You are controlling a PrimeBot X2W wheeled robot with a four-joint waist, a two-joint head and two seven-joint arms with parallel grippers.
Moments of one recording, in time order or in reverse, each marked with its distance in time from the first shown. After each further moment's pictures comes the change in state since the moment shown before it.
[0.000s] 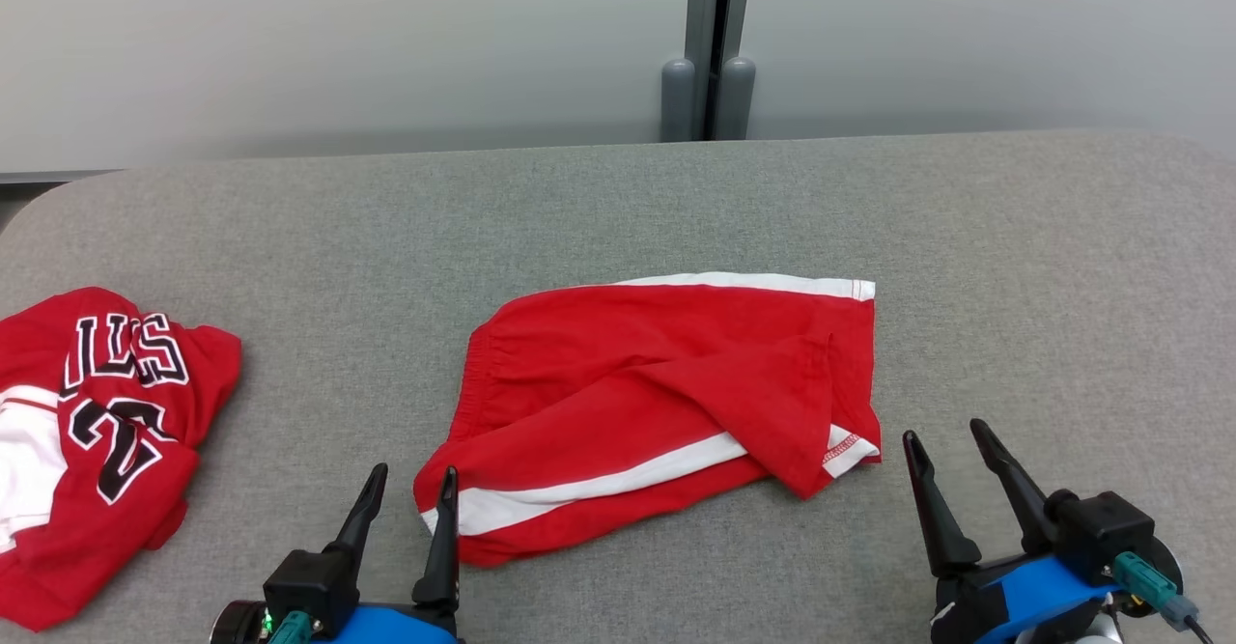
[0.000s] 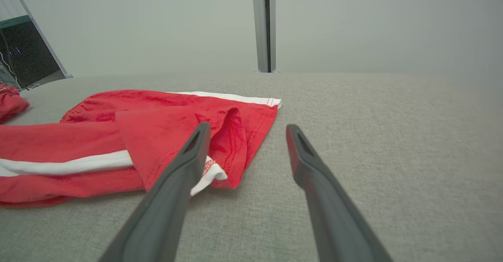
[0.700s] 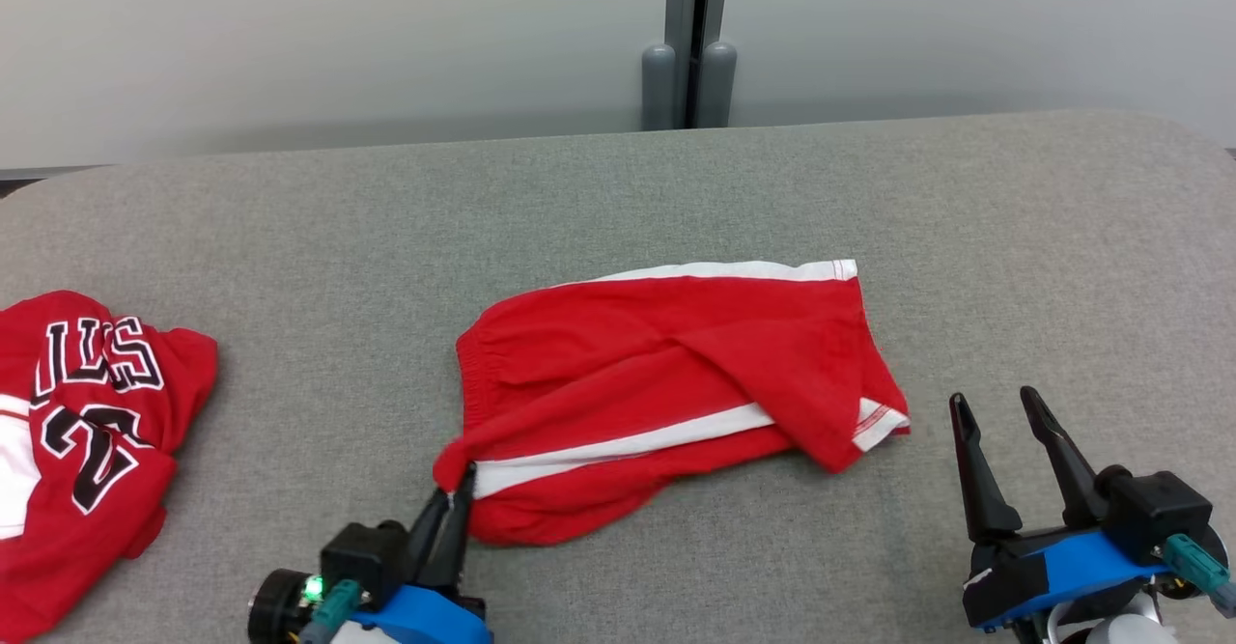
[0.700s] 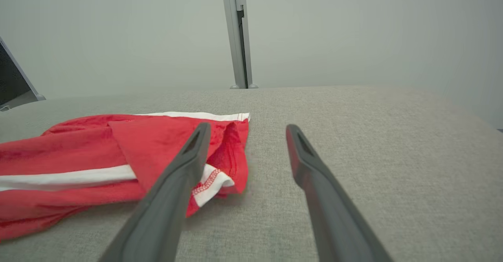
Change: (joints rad) left arm -0.083 -0.005 -0.110 0.125 0.010 -0.027 0.000; right arm -0.012 0.012 -0.079 -0.041 -0.007 0.000 0.000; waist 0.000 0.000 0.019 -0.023
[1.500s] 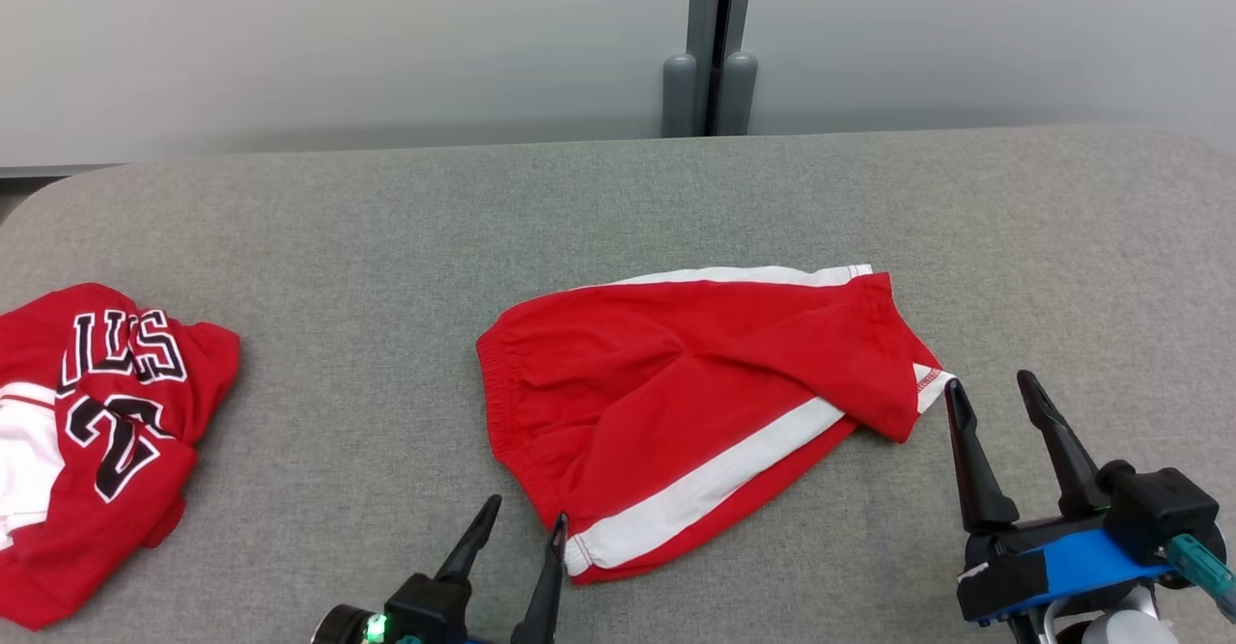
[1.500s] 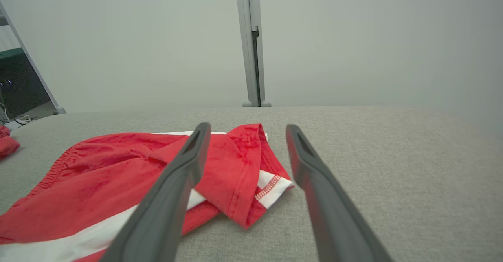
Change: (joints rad) left arm 0.106 -0.051 0.000 -0.114 0.087 -0.019 0.000; right arm 0.012 0.015 0.001 -0.065 -0.006 0.000 0.000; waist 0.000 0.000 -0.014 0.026
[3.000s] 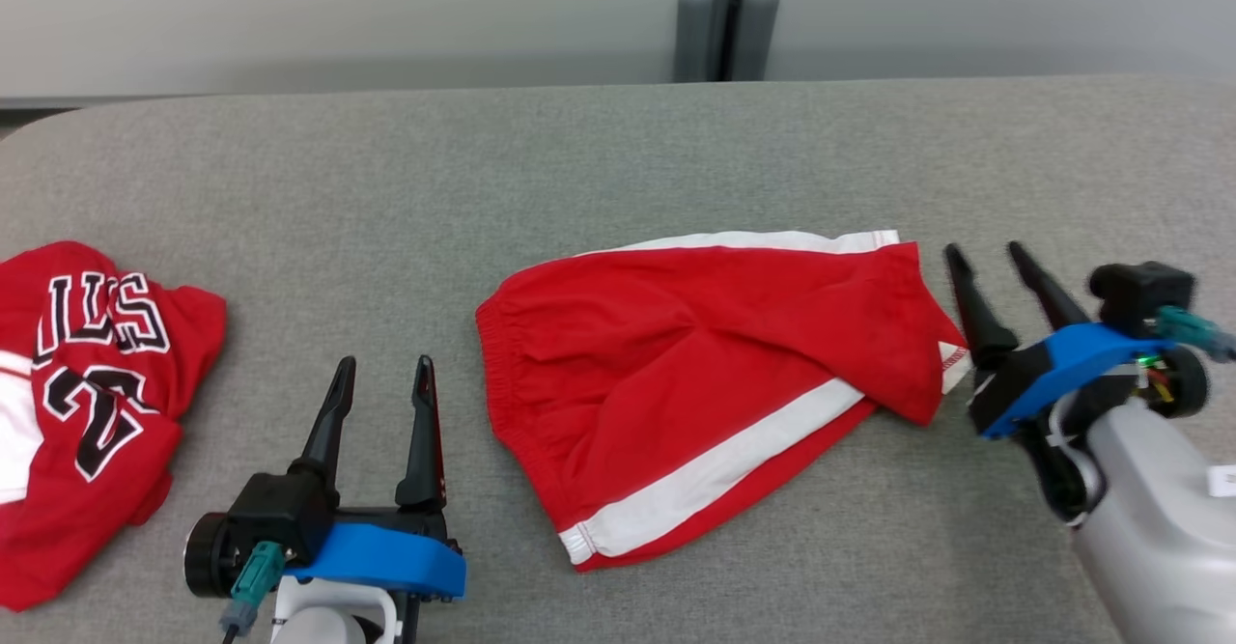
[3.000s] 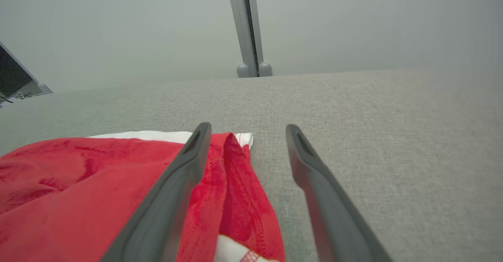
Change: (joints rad) left arm -0.113 0.000 0.192 -0.126 -0.051 0.066 0.000; right arm -0.558 -0.165 0.328 0.656 0.367 0.000 0.004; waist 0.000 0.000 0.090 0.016
